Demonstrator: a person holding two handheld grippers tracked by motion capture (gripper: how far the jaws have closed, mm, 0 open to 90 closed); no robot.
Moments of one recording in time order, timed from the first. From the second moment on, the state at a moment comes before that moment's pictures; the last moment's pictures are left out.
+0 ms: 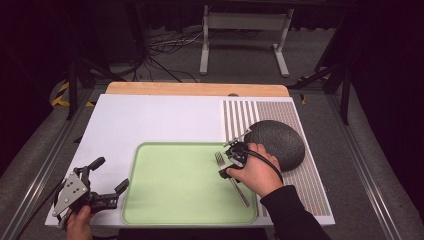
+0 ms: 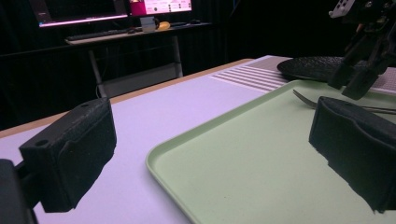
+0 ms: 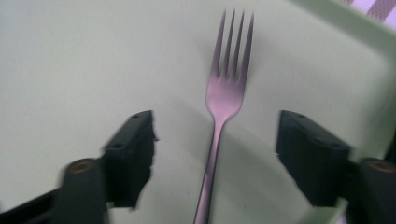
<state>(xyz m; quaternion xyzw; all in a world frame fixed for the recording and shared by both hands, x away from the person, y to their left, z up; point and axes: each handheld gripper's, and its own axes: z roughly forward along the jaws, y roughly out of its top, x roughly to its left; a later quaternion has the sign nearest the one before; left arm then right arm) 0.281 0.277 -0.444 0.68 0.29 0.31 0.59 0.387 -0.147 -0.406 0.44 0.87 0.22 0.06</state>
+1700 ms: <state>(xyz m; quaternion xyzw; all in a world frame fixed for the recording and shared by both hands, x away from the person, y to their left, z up) 0.281 0.276 -0.444 0.69 0.29 0.31 0.59 0.392 -0.154 -0.432 0.36 0.89 0.25 0.07</state>
